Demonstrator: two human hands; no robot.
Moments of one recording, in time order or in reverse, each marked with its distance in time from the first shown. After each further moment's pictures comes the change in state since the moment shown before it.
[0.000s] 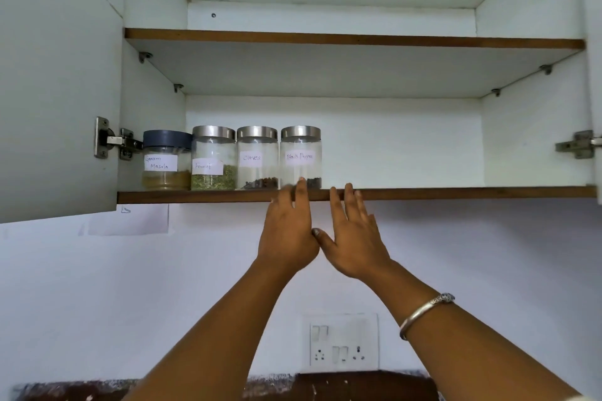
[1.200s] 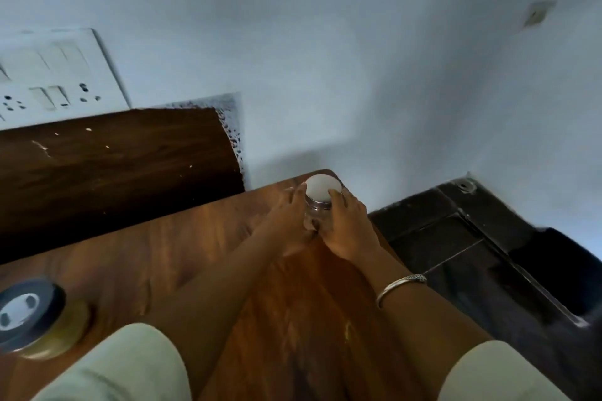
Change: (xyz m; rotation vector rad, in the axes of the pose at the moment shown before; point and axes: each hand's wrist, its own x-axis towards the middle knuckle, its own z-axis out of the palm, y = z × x) left_hand -0.294 0.296 0.458 -0.399 -1.074 -0.036; right_hand -0.439 0.426 0.081 -0.065 -0.587 0.729
